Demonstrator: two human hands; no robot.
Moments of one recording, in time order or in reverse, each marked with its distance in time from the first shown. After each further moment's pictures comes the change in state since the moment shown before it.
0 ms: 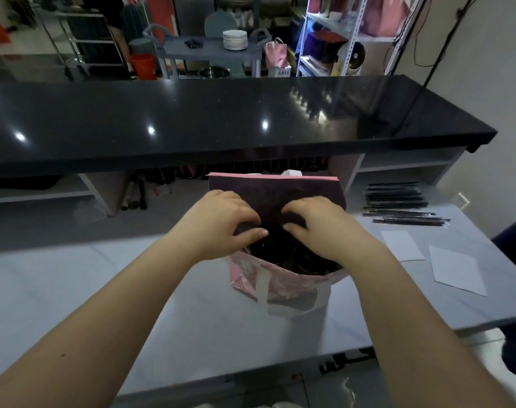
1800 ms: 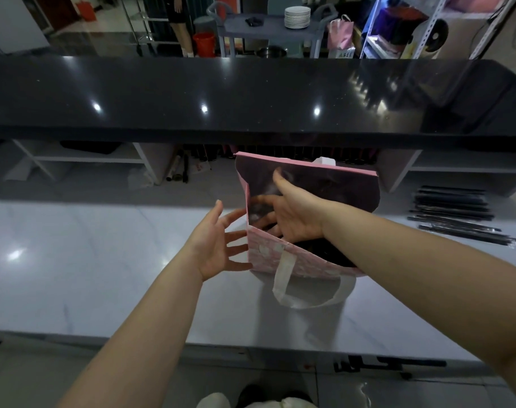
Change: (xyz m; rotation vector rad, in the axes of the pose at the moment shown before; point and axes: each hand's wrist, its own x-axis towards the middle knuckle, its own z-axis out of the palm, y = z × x) left_hand -0.060 0.013 0.049 -1.864 0.184 -1.283; right_hand 0.079 -0.035 0.053 1.339 -1.009 0.380
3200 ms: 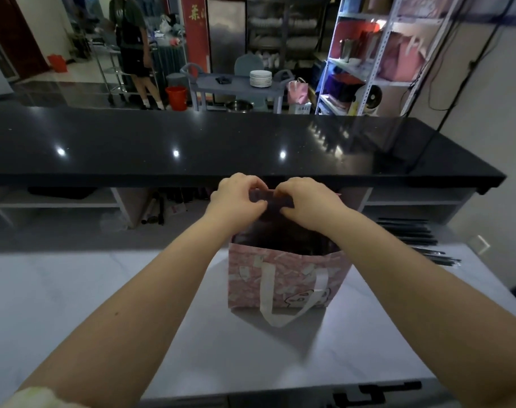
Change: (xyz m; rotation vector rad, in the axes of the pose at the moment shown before) left_hand -0.002 0.091 0.094 1.226 0.189 0.951; right_hand -0.090 -0.045 -0.010 -1.429 0.957 -0.461
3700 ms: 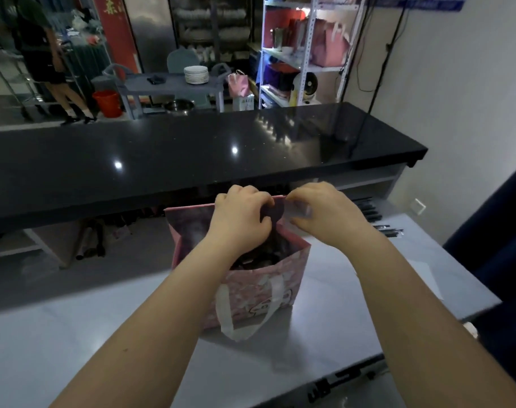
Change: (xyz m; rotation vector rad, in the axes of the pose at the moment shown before) left_hand 0.023 0.063 0.069 0.300 -0.074 0.341; right_hand -0.074 0.075 -0.019 -0.030 0.192 0.224
